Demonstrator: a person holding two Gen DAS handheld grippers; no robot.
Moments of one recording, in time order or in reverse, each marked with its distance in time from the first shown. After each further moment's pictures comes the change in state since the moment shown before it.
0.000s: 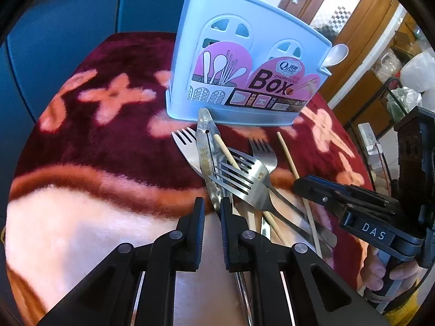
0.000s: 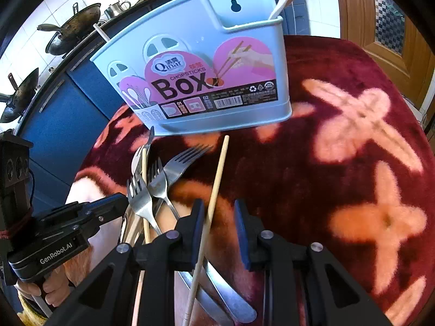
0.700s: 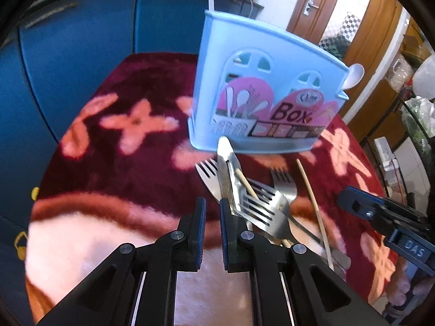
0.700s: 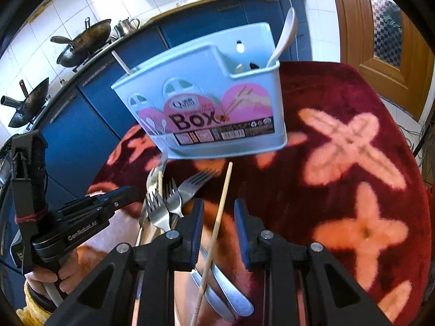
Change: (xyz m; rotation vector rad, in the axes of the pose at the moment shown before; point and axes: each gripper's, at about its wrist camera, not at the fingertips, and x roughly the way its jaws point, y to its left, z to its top) left arm -0.006 0.005 0.013 -0.003 -0.085 0.100; right arm -0.034 0.000 0.004 -0.018 -0.099 0.017
